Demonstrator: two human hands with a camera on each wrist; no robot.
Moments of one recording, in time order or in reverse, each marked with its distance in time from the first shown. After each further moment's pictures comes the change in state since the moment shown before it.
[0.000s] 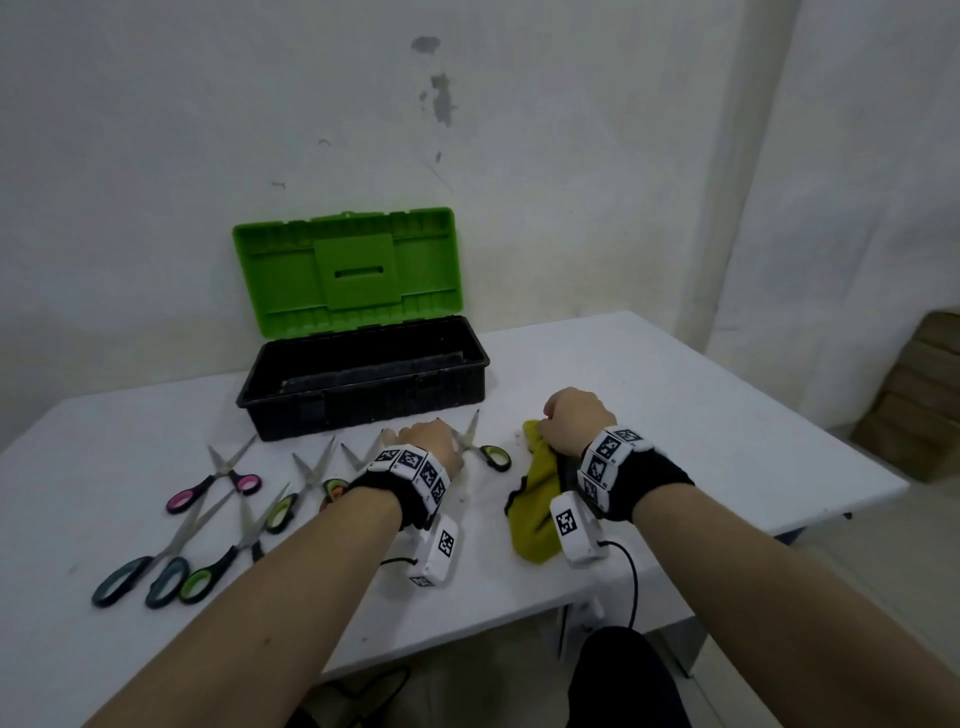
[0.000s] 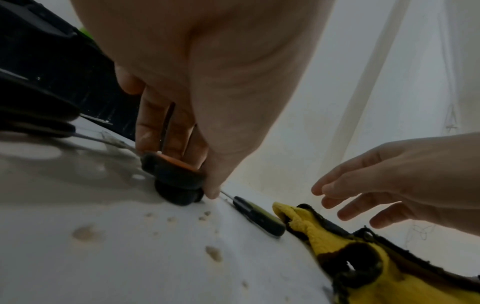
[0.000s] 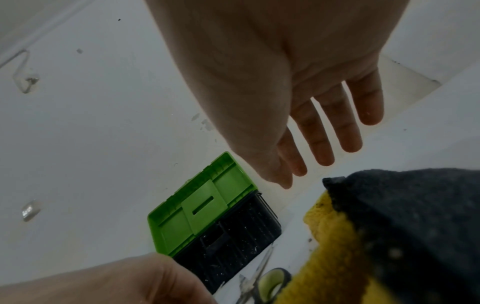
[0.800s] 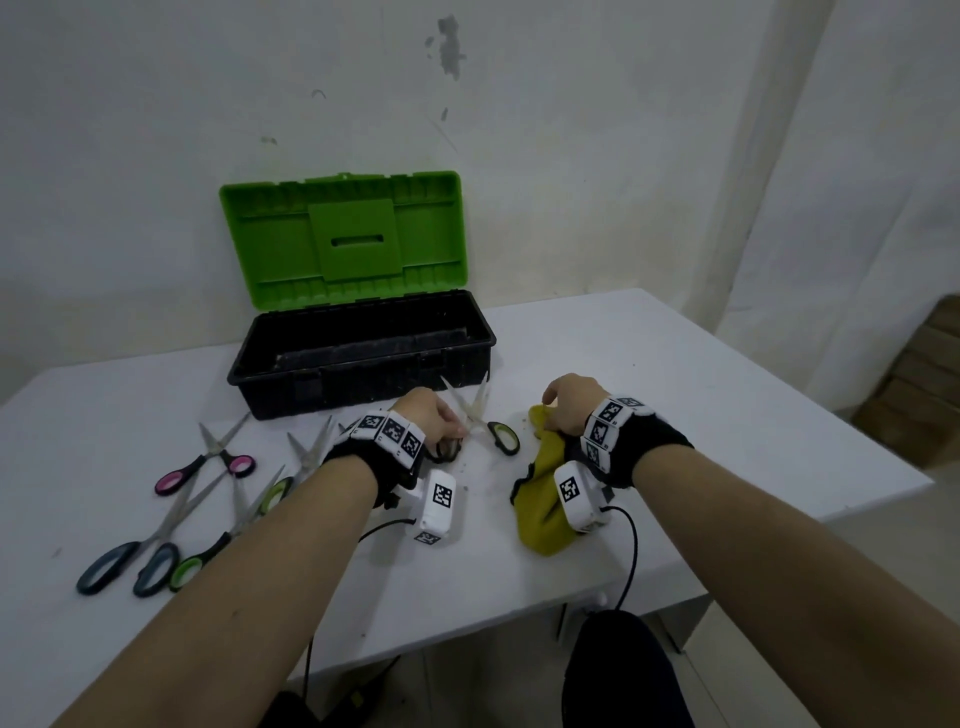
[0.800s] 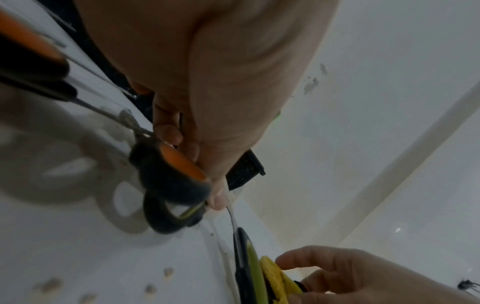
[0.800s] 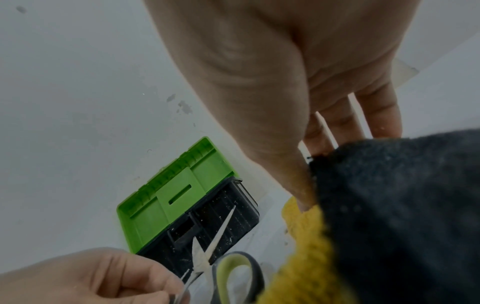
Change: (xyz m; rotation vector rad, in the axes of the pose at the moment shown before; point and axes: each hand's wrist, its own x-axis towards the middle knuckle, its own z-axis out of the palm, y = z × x) left_hand 0.034 -0.027 0.000 -0.507 -0.054 0.152; right_hand 0.046 0.002 0.017 -0.215 -0.179 -0.057
